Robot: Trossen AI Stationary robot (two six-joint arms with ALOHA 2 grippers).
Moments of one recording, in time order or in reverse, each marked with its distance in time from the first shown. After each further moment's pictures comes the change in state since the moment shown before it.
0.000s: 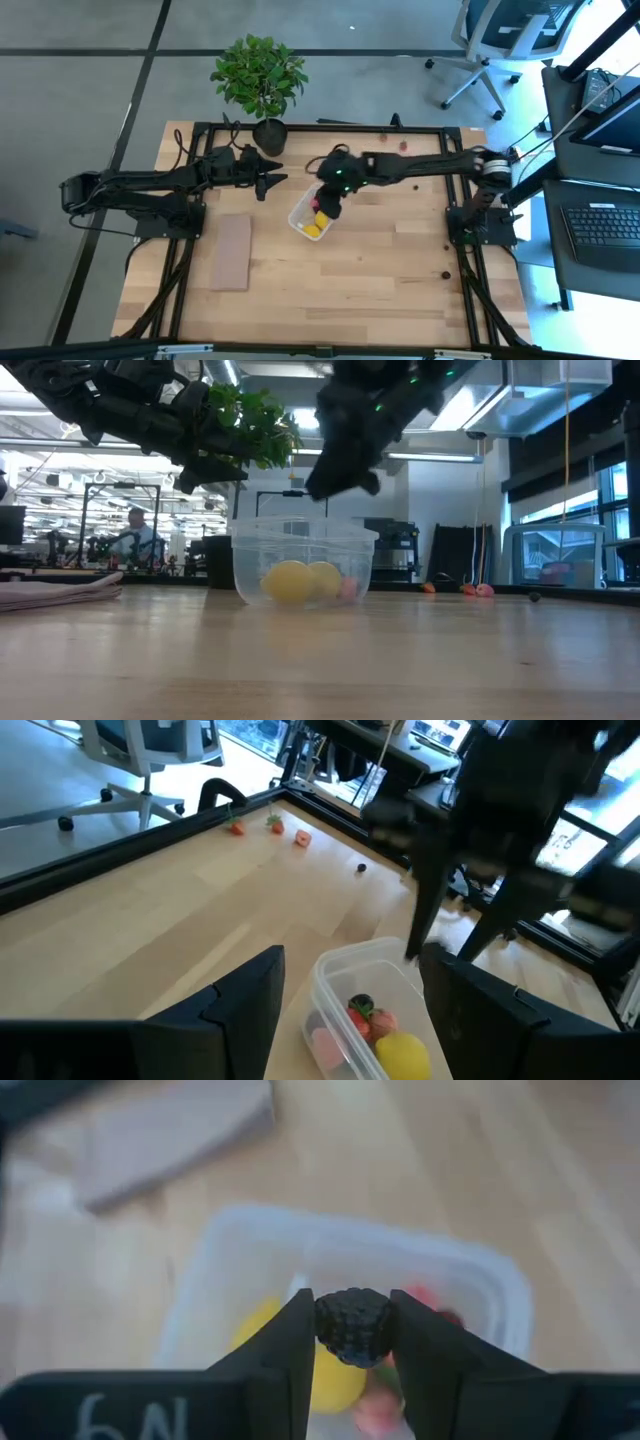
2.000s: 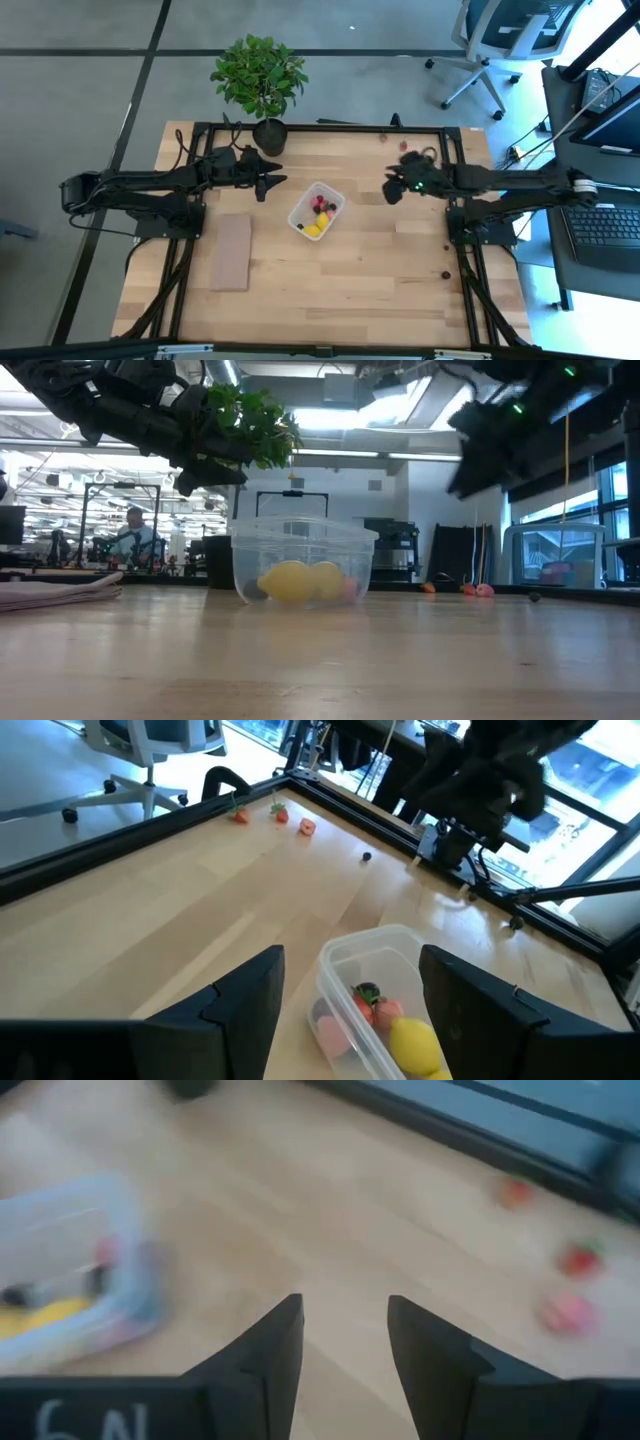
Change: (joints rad) left arm 0.000 0.000 0.000 -0.029 0.000 0.011; right arm 0.012 -0.781 -0.628 -0.158 0.607 0.354
